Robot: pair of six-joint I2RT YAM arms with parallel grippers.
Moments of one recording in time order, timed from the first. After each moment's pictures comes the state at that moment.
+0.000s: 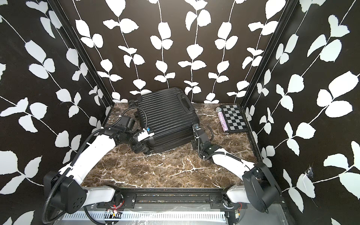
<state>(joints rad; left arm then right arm) -0.35 1.29 1.10 -0.94 0.30 0.78 0.59 1.33 0.71 -0.07 0.29 0.09</state>
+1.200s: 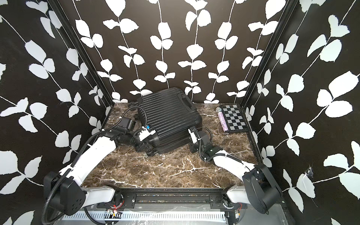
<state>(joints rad) -0.37 1.26 1.04 -0.83 0.49 0.50 0.58 1.31 0.65 0.01 -0.03 0.04</state>
